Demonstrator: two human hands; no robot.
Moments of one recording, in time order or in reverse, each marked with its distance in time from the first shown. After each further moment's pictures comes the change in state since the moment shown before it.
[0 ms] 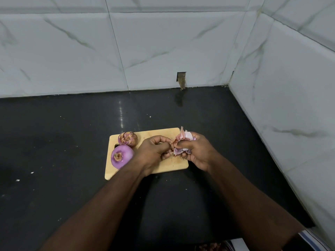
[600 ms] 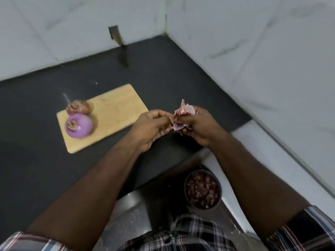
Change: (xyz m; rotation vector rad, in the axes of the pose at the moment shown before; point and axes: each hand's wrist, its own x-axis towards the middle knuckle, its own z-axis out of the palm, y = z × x) left_hand -0.072 -0.054 0.066 0.201 -0.364 -0.097; right_hand -0.140 0.071 -0.047 0.149 0.380 -0.146
